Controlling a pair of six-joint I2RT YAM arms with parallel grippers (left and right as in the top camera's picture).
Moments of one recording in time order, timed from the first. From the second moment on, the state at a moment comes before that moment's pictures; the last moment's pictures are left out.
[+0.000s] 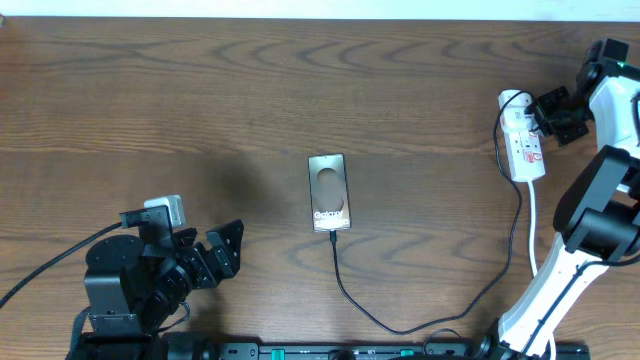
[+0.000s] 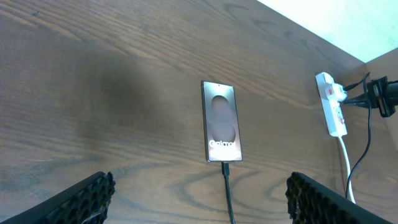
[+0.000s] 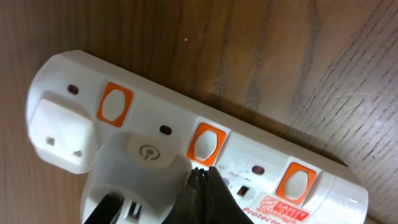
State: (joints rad) left arm 0.00 0.50 0.81 -0.97 0.36 -0.38; right arm -0.37 2.27 1.90 -1.03 -0.13 0.78
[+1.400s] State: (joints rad) left arm 0.00 0.50 0.81 -0.97 0.36 -0.38; right arm -0.39 2.31 1.92 -1.04 -0.21 0.71
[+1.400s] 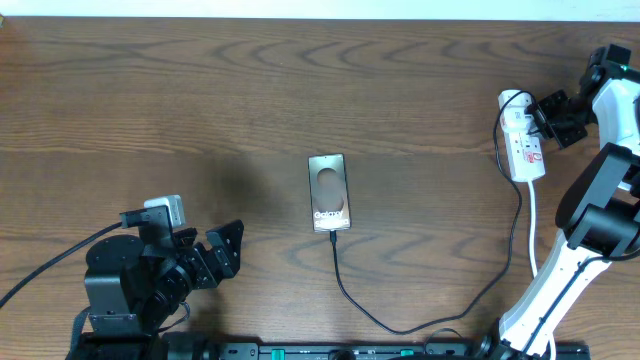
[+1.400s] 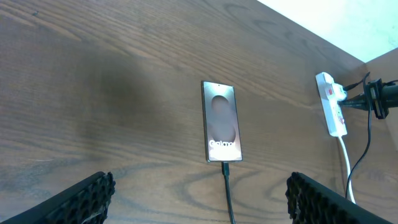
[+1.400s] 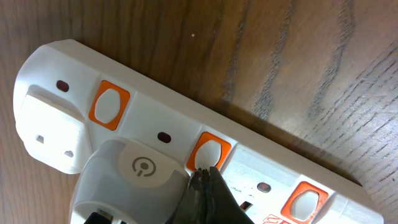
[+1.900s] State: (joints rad) left arm 0.00 0.50 0.81 -0.97 0.36 -0.38; right arm -0.39 2.31 1.92 -1.04 -0.23 0.71
